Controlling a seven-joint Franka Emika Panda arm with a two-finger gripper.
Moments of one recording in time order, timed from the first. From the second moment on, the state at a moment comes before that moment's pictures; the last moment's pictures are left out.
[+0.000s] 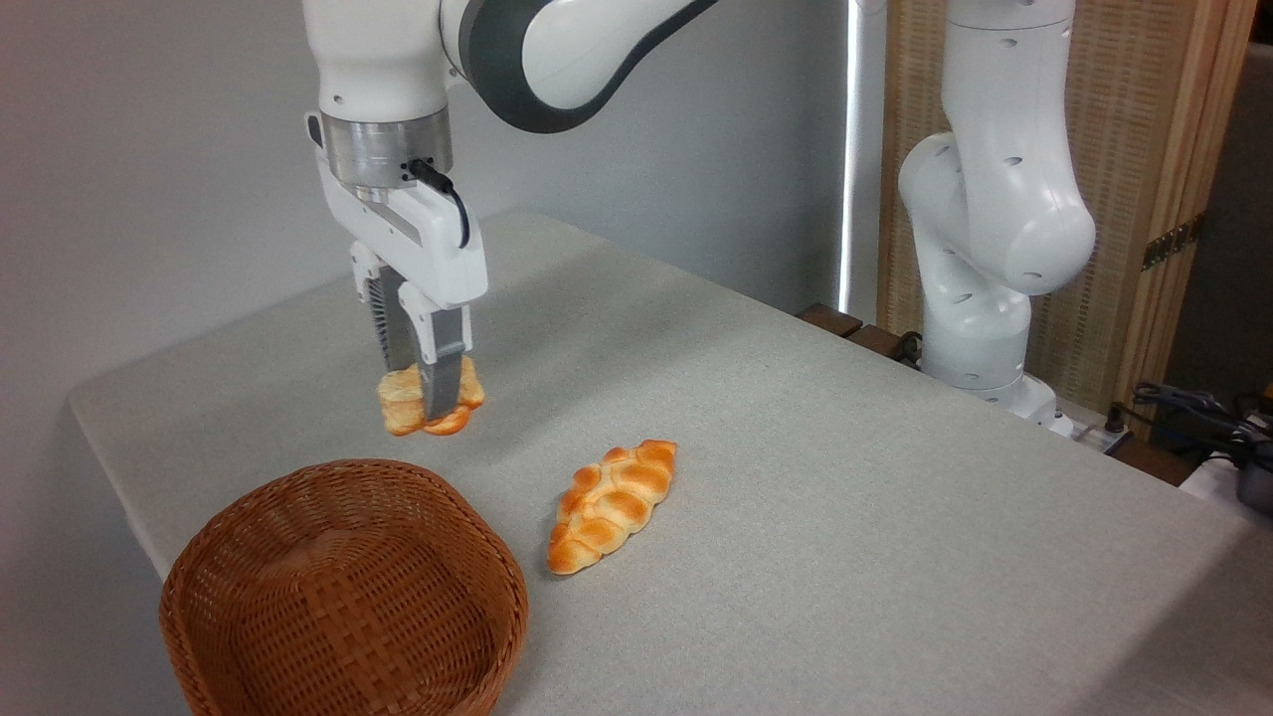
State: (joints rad) arm -0.44 0.01 0.20 -1.85 -0.08 2.02 0.58
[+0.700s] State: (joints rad) arm -0.43 0.09 0.21 -1.85 -0.08 2.29 0.54
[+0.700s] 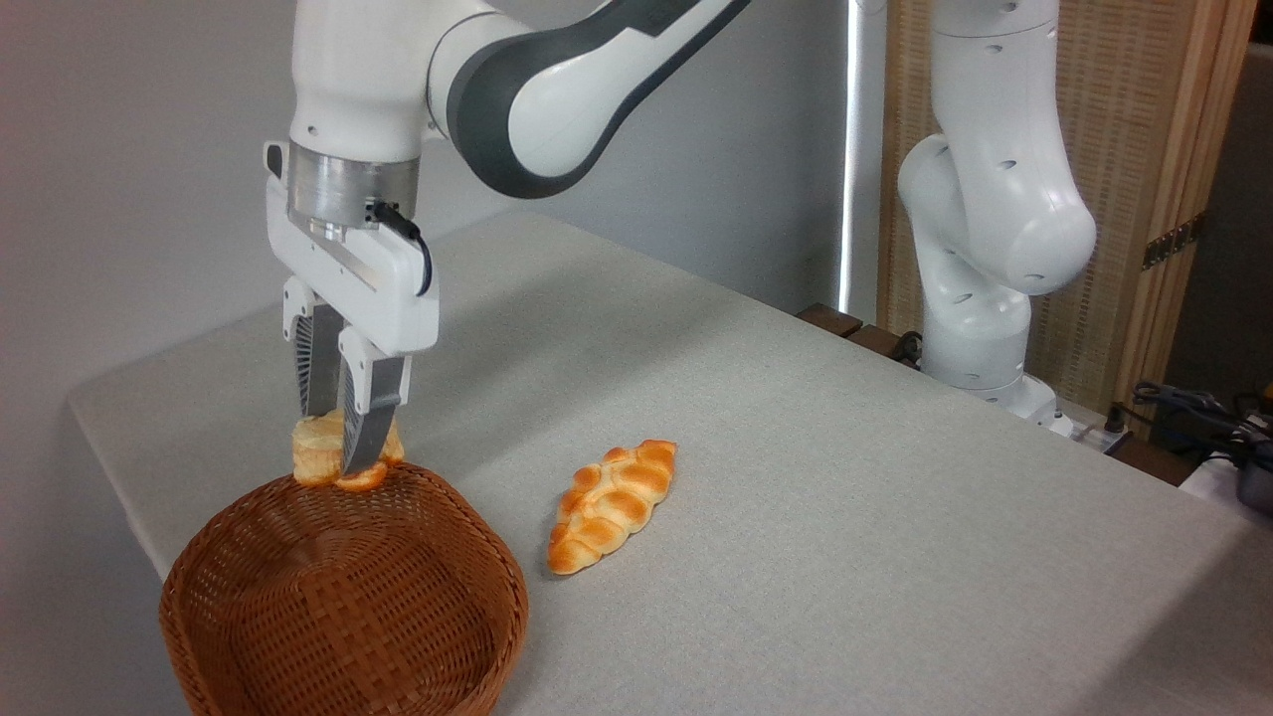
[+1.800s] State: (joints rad) arm -0.43 0.12 0.25 -1.81 -0.08 2.15 0.54
